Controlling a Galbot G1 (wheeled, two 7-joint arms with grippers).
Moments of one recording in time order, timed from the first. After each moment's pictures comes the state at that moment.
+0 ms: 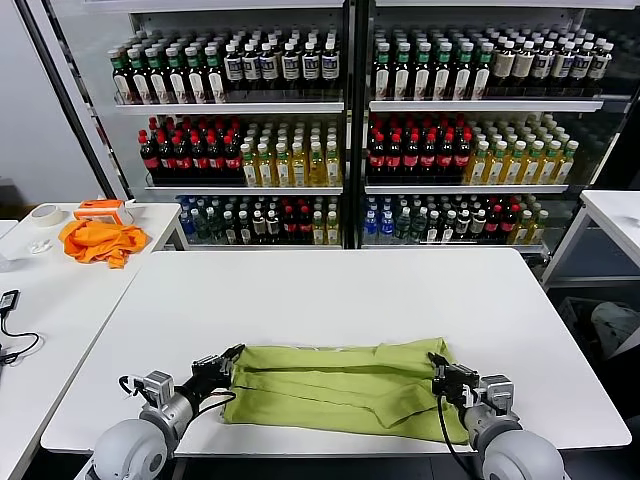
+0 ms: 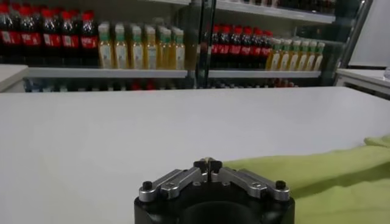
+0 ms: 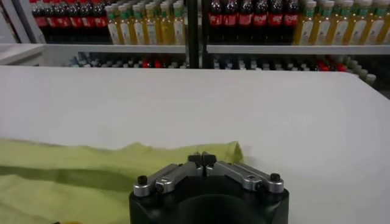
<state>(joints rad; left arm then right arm) 1.29 -0.94 -0.34 -1.88 -0.66 0.34 0.05 -1.37 1.02 0.40 2.10 0.60 -0.58 0.26</state>
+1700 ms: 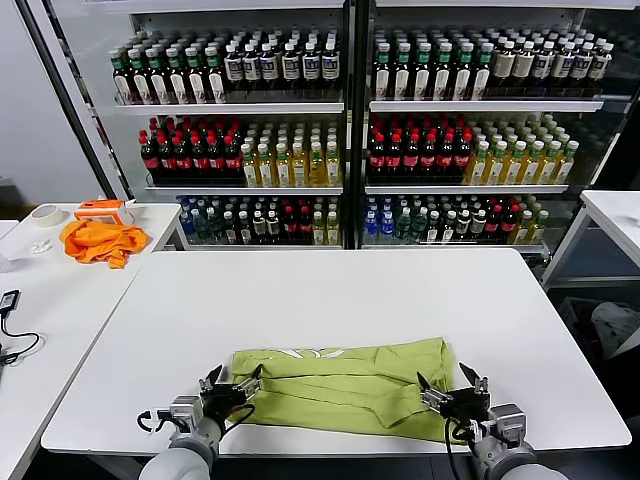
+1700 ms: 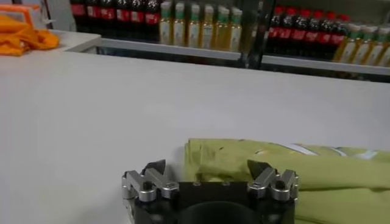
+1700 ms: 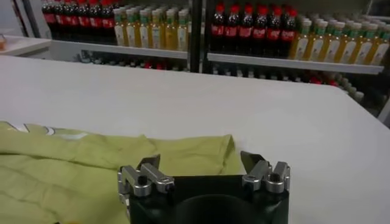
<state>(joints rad) 1.36 -1.12 -0.26 -1.96 -0.60 0.39 -0.36 -1.54 1.03 0.46 2.20 0.47 -0.51 0.22</state>
